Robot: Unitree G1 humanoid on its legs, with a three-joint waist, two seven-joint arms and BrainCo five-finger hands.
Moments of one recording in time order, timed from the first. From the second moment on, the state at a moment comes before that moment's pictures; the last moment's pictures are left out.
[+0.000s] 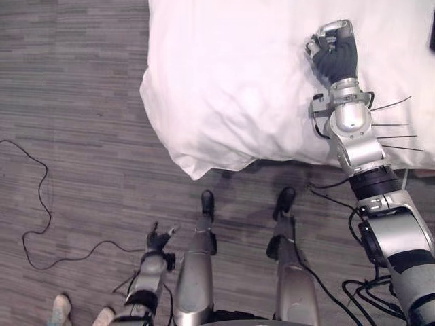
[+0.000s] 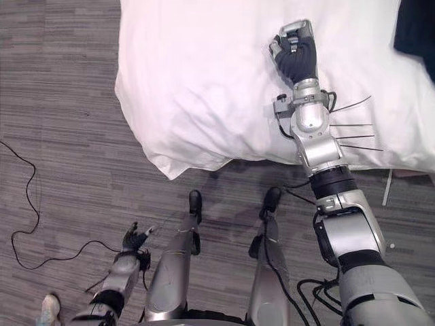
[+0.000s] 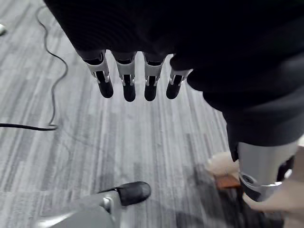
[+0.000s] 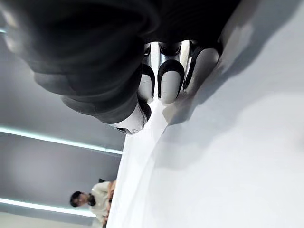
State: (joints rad) left arm -0.23 0.11 0.07 0.94 0.09 -0.07 0.29; right arm -0.97 -0.48 0.22 0.51 0.12 -0.24 -0.23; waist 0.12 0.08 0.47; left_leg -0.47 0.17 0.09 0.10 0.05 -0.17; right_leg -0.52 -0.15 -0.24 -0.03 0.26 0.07
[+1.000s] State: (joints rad) left arm -0.14 0.09 0.02 0.94 0.13 -0.06 0.29; right arm -0.88 -0.28 0.20 0.40 0.19 -0.21 -0.19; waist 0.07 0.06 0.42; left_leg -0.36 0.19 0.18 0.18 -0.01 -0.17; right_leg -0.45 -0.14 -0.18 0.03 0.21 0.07
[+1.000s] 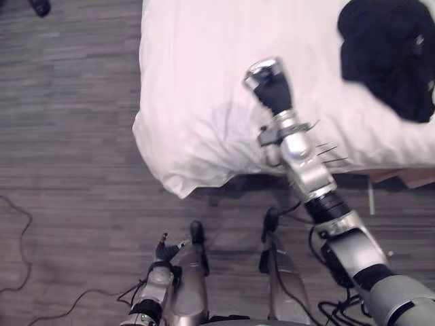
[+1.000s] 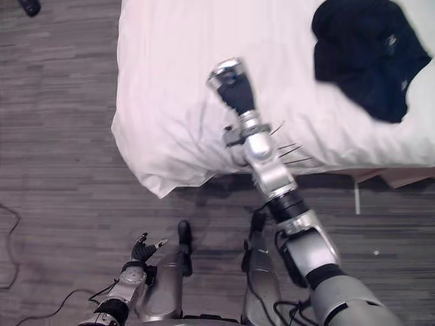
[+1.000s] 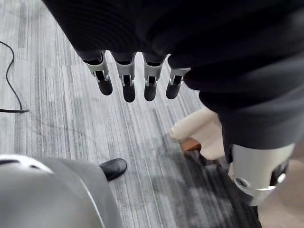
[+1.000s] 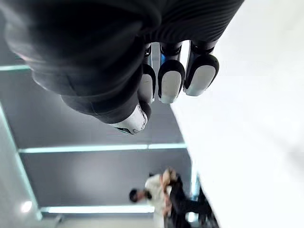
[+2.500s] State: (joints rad) left arm -0.05 0.11 -0.12 1.00 0.42 -0.02 0.14; right arm 0.06 -0.10 -0.25 1.05 -0.07 -0.03 -0.13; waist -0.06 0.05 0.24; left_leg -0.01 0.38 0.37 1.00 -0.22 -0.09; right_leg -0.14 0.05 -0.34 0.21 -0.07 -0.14
